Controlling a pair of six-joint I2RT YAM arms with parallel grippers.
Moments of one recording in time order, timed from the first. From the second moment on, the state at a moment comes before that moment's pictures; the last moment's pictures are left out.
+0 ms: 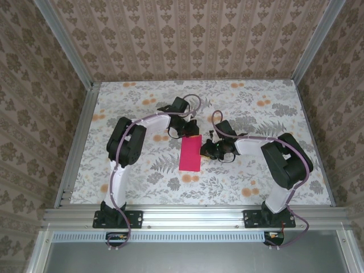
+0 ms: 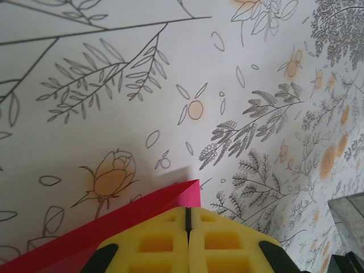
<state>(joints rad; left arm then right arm) -0.61 2.19 1.56 -0.45 0.56 -0.55 0.45 1.75 0.85 -0.13 -0.49 0.78</state>
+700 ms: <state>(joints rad) -0.62 2.24 1.57 -0.42 0.61 -0.59 0.44 1.86 0.92 -0.06 -0.51 0.81</state>
